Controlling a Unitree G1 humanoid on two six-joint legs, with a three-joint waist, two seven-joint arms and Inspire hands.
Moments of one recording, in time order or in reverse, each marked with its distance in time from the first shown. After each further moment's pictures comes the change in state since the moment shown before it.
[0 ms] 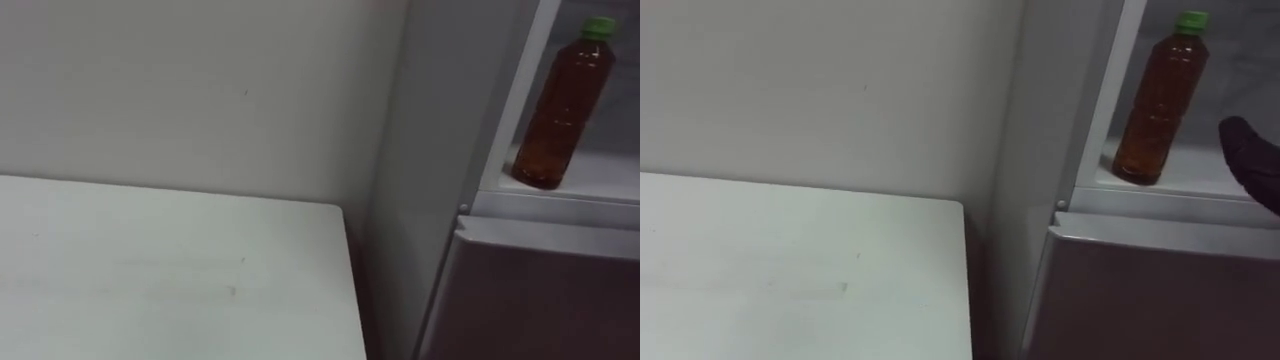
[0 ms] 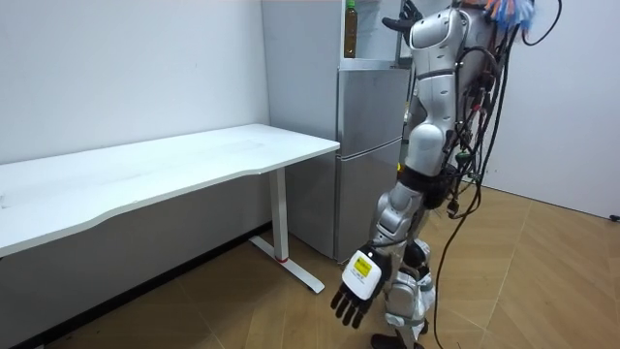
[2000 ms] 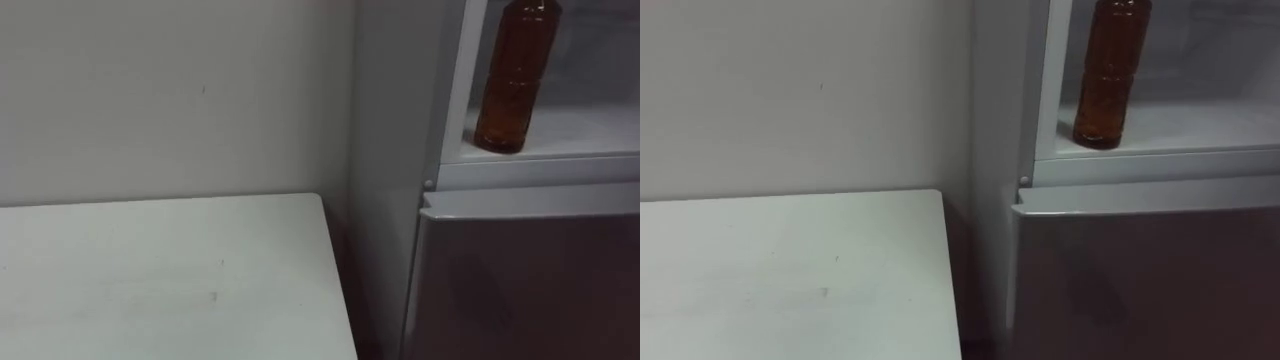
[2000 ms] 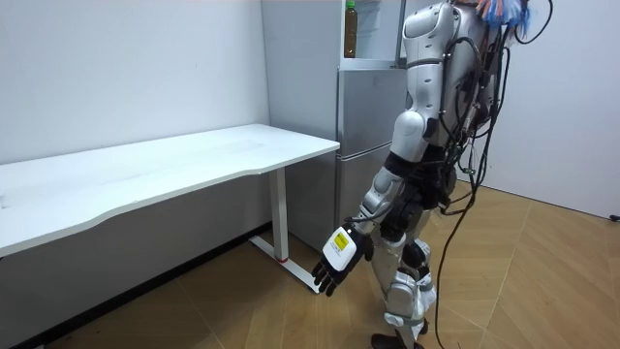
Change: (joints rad) left arm -0.085 -0.044 -0.084 -0.007 -0.020 -0.044 -0.021; right arm 0.307 0.286 0.164 1.013 0.249 -0.035 0.235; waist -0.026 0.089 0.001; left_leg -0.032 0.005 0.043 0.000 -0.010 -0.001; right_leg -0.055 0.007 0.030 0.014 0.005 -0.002
